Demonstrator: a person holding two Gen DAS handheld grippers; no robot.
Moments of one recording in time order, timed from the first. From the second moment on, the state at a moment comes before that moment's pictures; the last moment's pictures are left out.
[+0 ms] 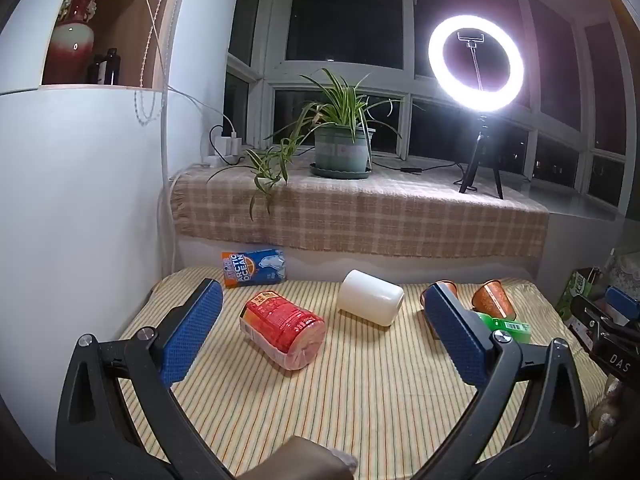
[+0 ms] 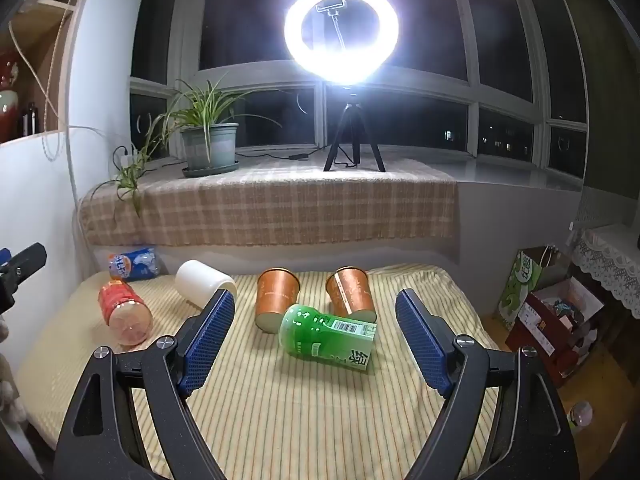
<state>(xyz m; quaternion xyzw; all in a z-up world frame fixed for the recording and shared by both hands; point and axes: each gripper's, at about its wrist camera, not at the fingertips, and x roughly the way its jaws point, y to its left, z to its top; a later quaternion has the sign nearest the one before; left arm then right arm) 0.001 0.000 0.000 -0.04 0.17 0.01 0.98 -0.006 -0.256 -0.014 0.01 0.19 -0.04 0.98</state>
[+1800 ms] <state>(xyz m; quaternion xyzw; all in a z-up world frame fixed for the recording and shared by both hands) -0.016 0.004 0.018 -0.04 0.15 0.01 0.99 -0.011 -0.256 -0.012 0.02 0.18 -0.04 0.98</state>
